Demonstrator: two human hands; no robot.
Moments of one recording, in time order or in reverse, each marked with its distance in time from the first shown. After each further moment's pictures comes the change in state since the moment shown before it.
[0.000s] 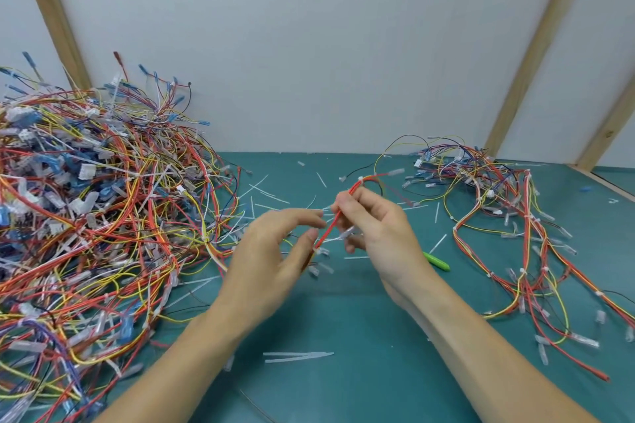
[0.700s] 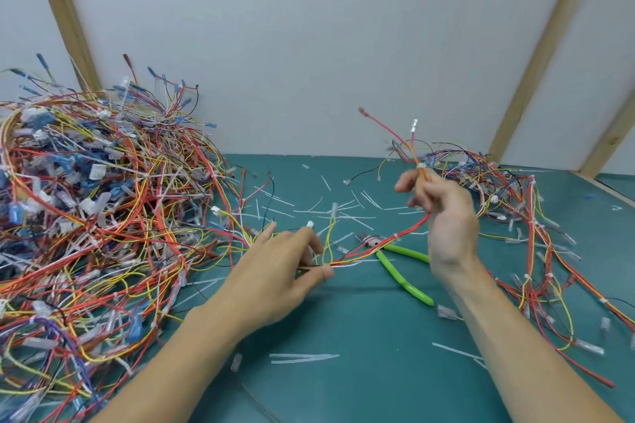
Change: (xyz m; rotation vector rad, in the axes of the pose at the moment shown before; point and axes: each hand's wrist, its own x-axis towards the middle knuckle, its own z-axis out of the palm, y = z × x) left_hand -0.001 -0.003 -0.010 0.338 -0.363 -0.017; right_hand 0.020 -0.007 -0.051 -0.091 0.286 -0.259
